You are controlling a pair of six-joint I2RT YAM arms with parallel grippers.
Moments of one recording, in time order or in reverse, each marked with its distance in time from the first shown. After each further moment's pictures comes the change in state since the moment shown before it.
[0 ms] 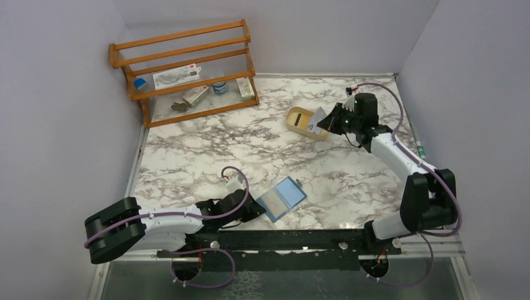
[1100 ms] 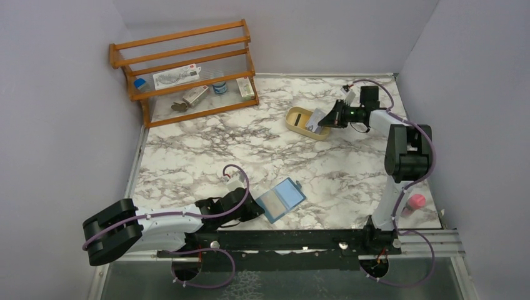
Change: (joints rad) left arm 0.012 -0.022 0.027 -0.074 0.024 0.074; right arm -0.219 0.542 0.367 -0.106 -0.510 -0.252
